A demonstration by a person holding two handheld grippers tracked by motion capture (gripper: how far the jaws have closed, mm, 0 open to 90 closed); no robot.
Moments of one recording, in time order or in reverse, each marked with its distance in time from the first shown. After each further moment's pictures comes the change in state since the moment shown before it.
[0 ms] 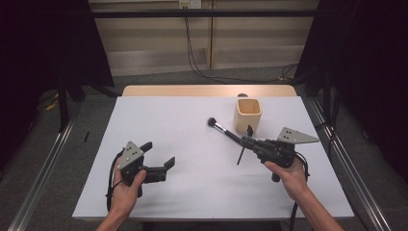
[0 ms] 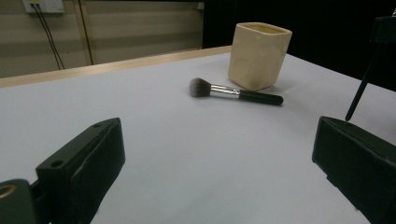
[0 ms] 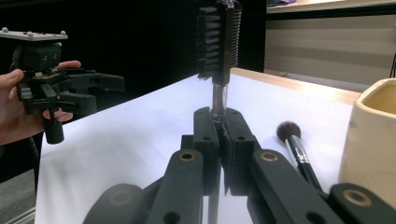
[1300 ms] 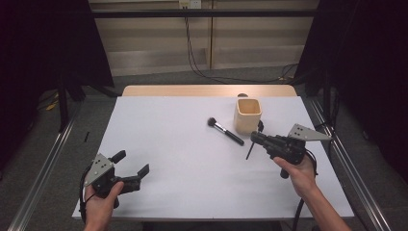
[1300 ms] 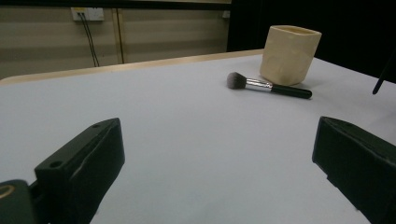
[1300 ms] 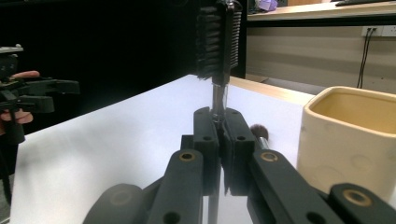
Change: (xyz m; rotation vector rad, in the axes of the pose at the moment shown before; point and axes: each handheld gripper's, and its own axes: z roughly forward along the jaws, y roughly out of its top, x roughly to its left) left arm 0.030 -0.022 -0.056 -0.039 0.097 -0.015; right arm -0.015 0.008 -0.017 -0.015 -0.066 -0.018
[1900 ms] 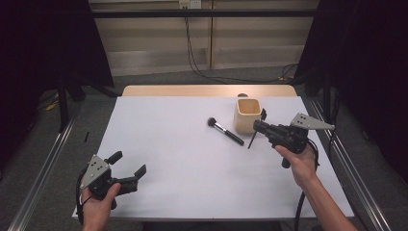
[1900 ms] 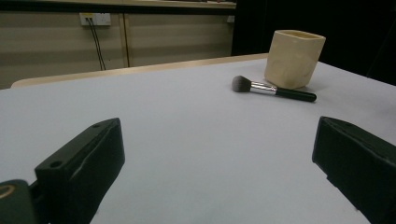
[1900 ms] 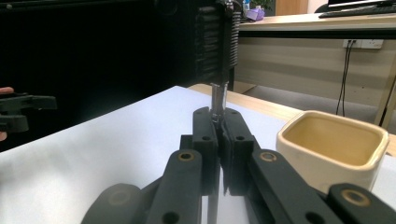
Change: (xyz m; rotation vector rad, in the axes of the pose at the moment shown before) left arm 0.001 -0.001 -0.005 -0.014 0.010 -0.001; right arm -0.015 0.023 0.006 -0.026 -0.042 -0.010
